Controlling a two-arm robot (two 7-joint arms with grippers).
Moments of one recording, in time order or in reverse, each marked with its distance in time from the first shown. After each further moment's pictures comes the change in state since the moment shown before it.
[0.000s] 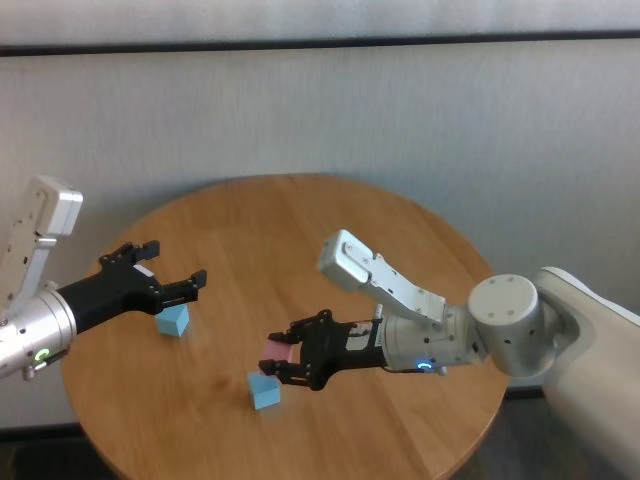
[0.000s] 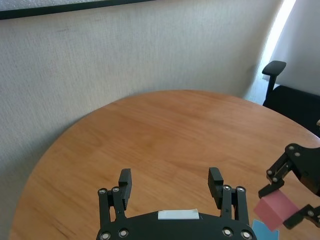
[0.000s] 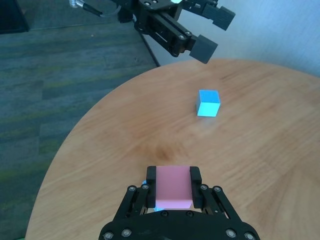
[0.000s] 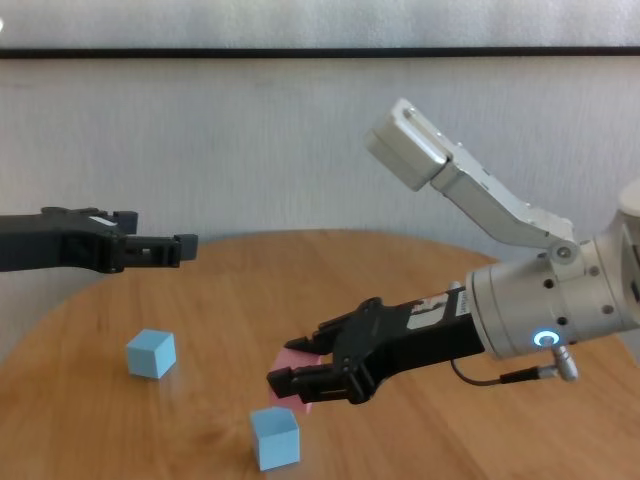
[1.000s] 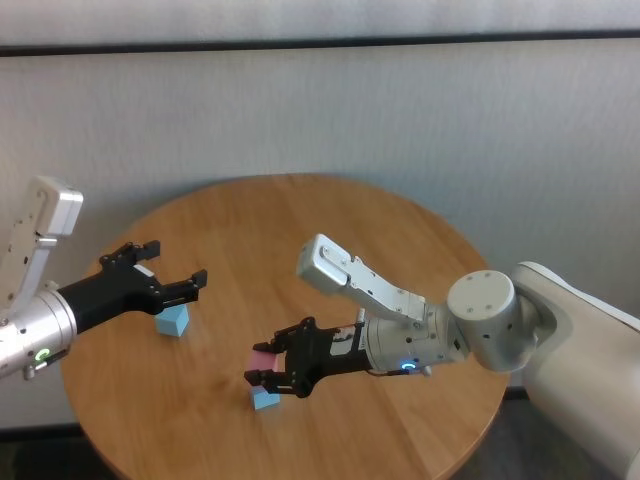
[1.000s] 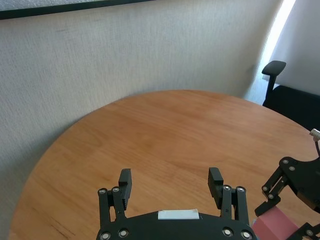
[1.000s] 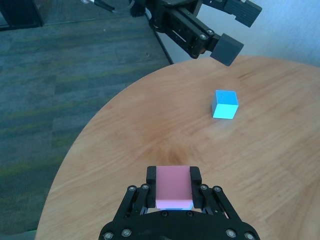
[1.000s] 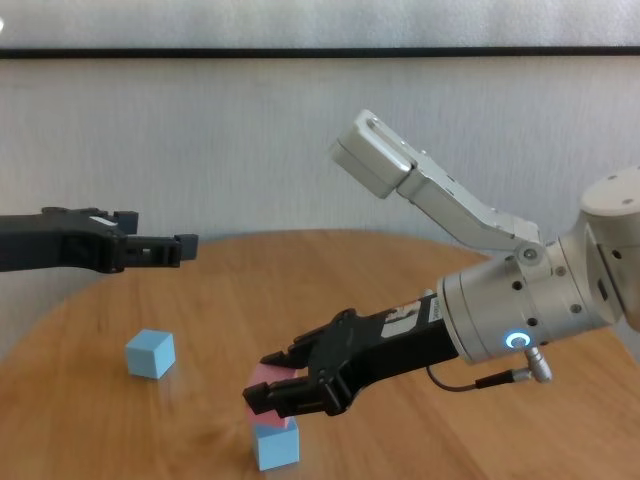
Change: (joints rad) left arm 0.000 0.000 0.000 0.000 0.000 0.000 0.000; right arm 0.044 -0.046 -0.042 0.069 -0.003 0.007 0.035
